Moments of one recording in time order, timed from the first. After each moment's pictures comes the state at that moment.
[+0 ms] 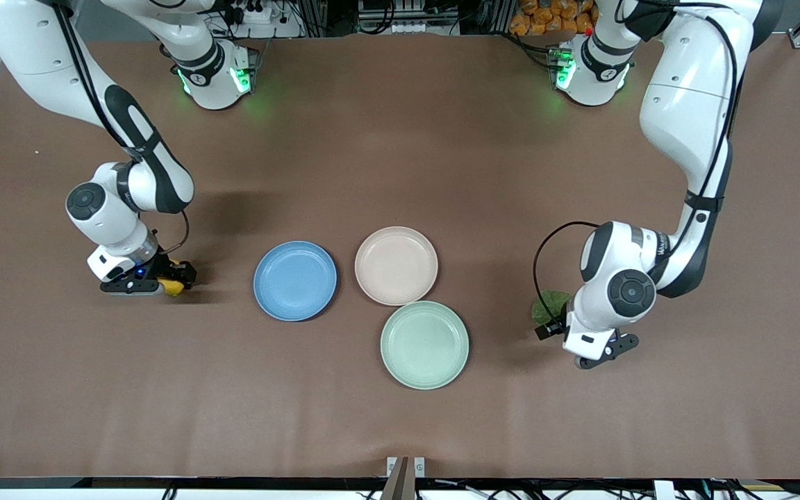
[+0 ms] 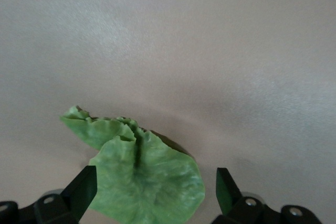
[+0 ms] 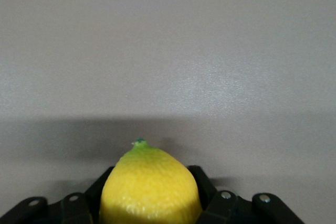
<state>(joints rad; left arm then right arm) -0.19 0.78 -0.10 -1.51 0.10 2.25 -0.73 -0.04 0.48 -0.02 -2.27 0.00 2.93 -0.05</state>
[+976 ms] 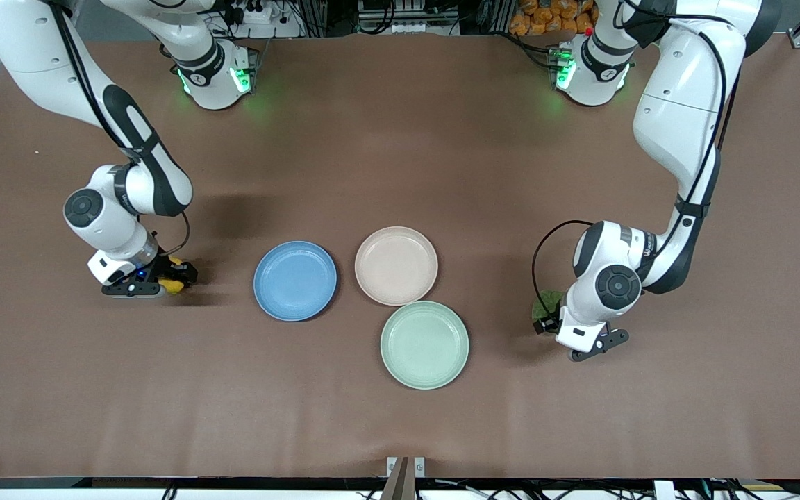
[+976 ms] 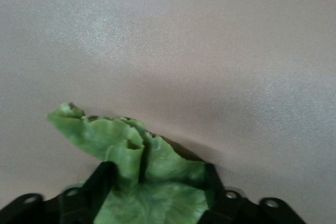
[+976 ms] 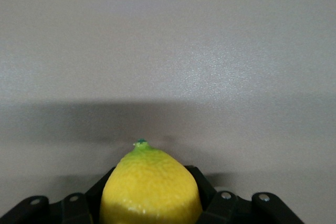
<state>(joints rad) -0.19 0.79 -0.10 -1.57 0.13 2.34 -0.73 -0.04 0.47 -0.02 -2.21 0.00 2.78 -0.04</state>
